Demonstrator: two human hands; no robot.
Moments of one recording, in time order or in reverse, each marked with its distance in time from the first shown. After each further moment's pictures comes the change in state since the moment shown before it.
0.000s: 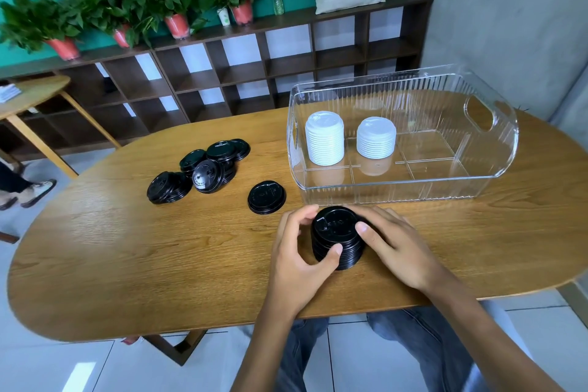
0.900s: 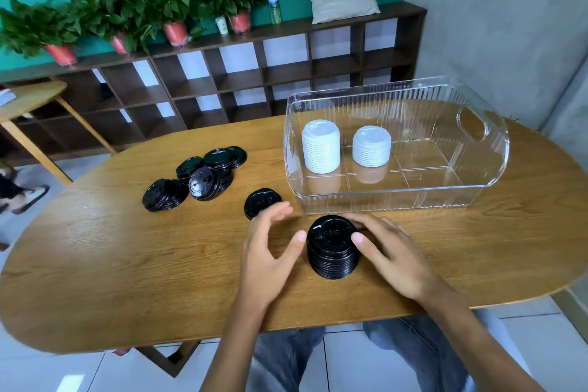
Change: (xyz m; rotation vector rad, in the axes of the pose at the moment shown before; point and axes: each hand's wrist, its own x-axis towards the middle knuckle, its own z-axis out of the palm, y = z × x) left_hand 0.017 -0.025 -0.029 0.047 0.045 -0.024; right_hand -0.002 -0.004 -0.002 0.055 0.043 0.001
